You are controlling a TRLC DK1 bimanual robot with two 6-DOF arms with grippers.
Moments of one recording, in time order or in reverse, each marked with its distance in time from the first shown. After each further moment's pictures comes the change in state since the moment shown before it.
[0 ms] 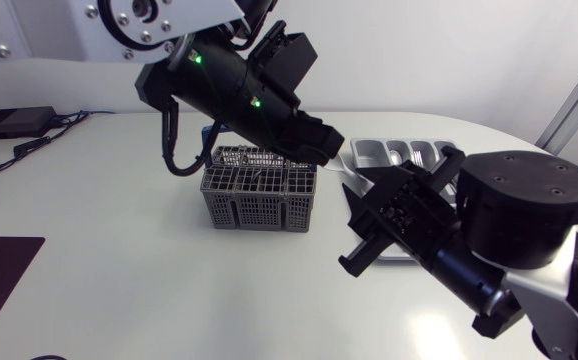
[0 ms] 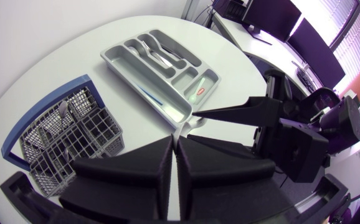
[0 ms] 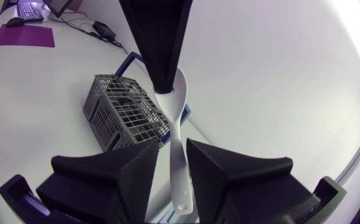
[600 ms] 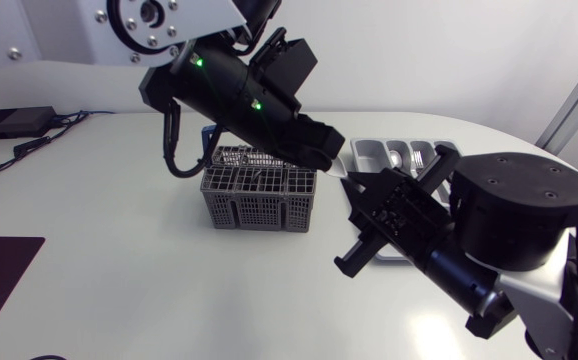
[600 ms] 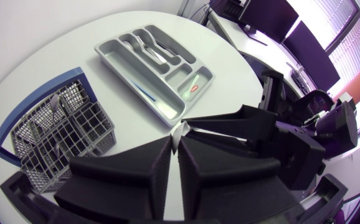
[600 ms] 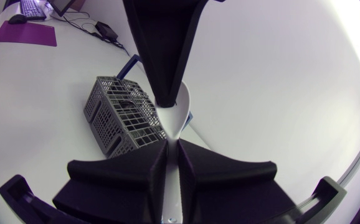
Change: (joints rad) left arm 0.009 0.012 0.000 -0.011 0.054 -0.022; right arm 0.012 0.019 0.000 0.032 0.004 -0.030
